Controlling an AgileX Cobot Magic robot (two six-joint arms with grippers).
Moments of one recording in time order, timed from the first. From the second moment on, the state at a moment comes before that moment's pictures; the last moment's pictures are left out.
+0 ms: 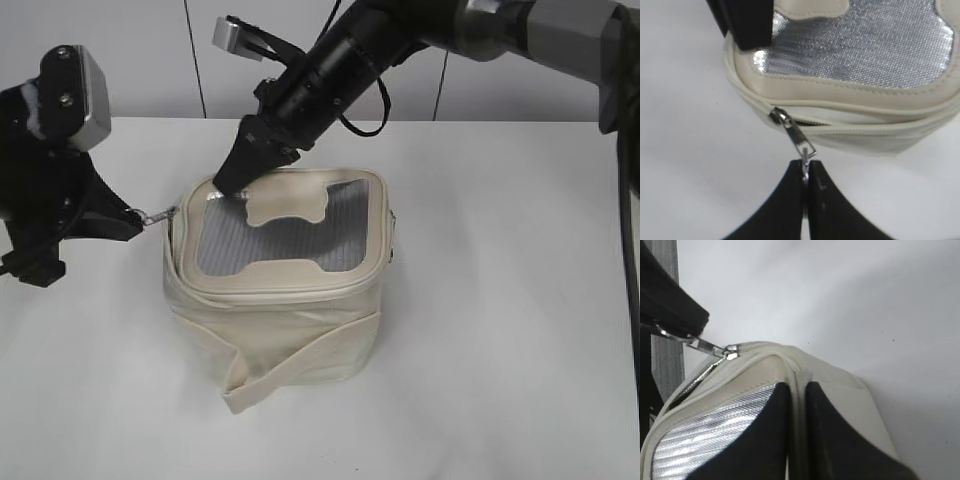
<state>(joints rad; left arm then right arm) -0.25 1.46 -0.85 -0.71 0.65 1.58 0.51 2.41 -2.13 0.86 1.22 -0.83</state>
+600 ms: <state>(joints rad) -0.29 1.43 -0.85 -0.70 0.94 1.34 0.51 2.41 -2.13 0.86 1.22 -0.74</state>
